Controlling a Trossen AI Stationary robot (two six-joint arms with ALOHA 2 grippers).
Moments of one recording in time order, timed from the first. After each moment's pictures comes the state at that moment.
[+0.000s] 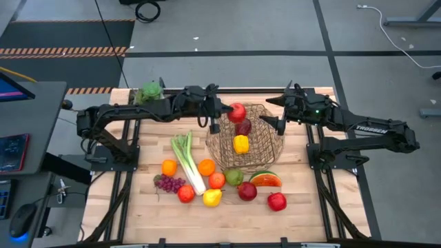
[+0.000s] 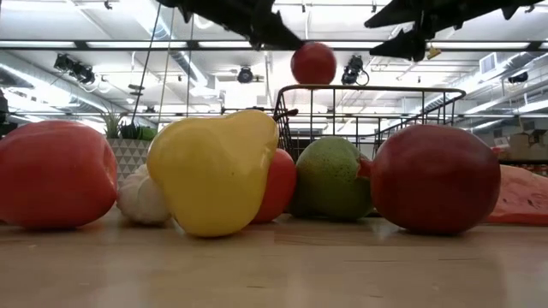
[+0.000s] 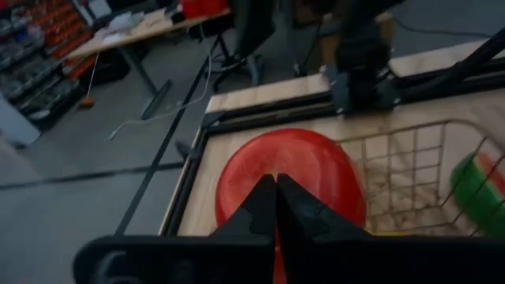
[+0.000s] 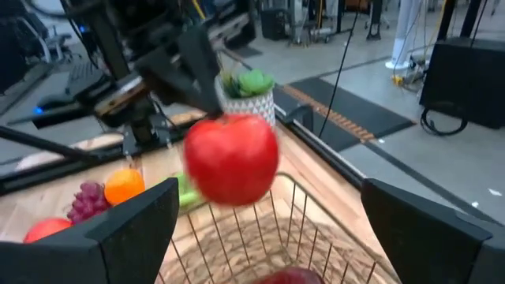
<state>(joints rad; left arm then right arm) 0.24 1.56 1.24 0.04 0.00 0.33 -0.27 0.75 0.69 -0.12 0.08 0.15</state>
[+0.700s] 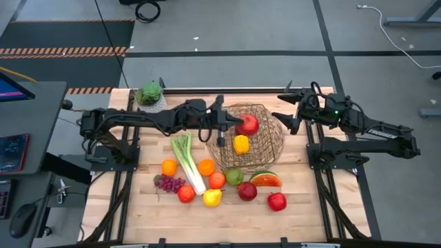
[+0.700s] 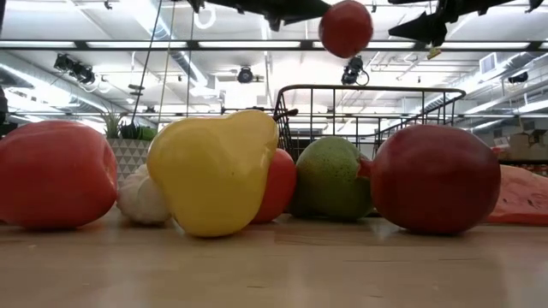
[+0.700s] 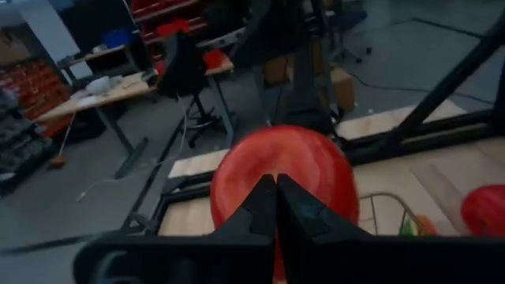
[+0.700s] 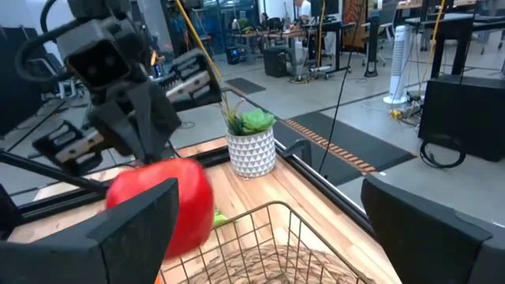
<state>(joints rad) 0.11 1.61 1.24 0.26 0.00 0.29 -0.27 0.56 0.69 -0.19 0.08 0.14</state>
